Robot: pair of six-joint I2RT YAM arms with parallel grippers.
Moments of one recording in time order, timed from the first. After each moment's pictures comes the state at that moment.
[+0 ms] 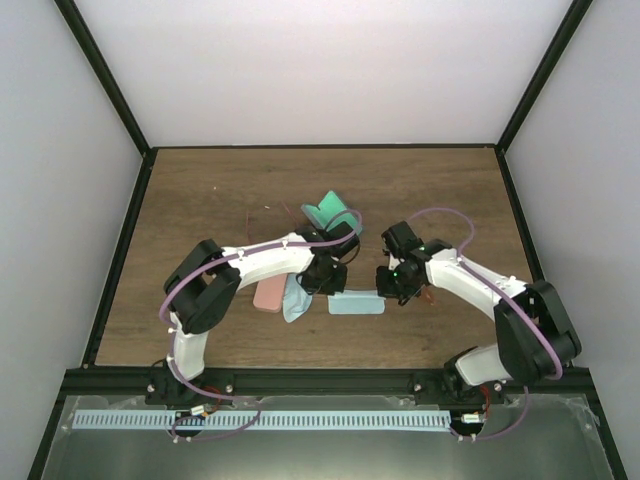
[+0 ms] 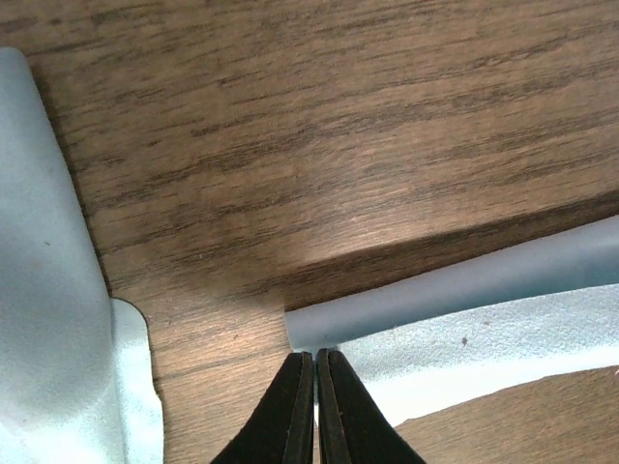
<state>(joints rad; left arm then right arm) -0.90 1.96 1.39 -0.82 0.07 -0.71 0.50 1.41 0.81 -0.71 -0.16 0.50</state>
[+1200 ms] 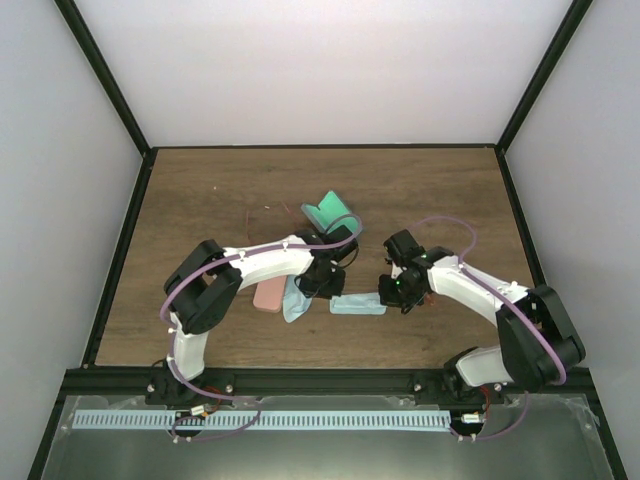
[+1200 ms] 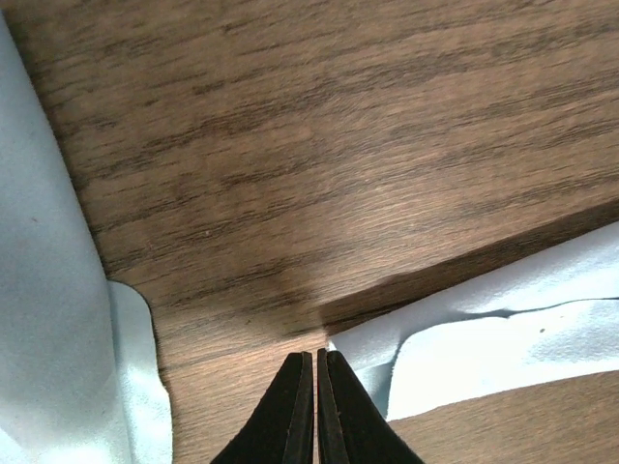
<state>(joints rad) -0.91 1.96 1.37 -0.82 0.09 -0.68 0.51 1.37 0.73 -0.71 -0.18 0.52</state>
